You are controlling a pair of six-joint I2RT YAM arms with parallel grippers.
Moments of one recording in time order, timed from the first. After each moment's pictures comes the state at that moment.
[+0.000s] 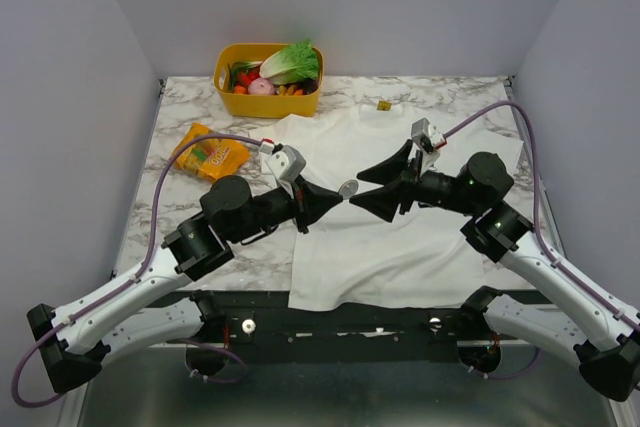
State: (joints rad) left arm -0.94 0.83 0.86 -0.04 0.17 -0.32; right arm 0.67 0.90 0.84 0.15 -0.63 0.31
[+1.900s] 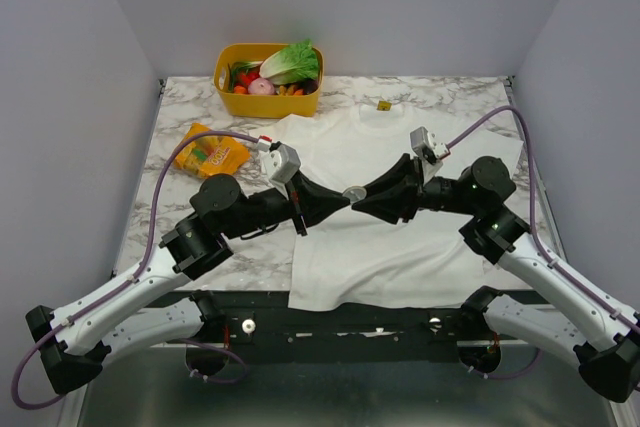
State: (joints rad) left arm -0.93 0.83 0.88 0.06 0.33 -0.35; right arm 0.66 0.90 0.80 0.27 -0.80 0.31
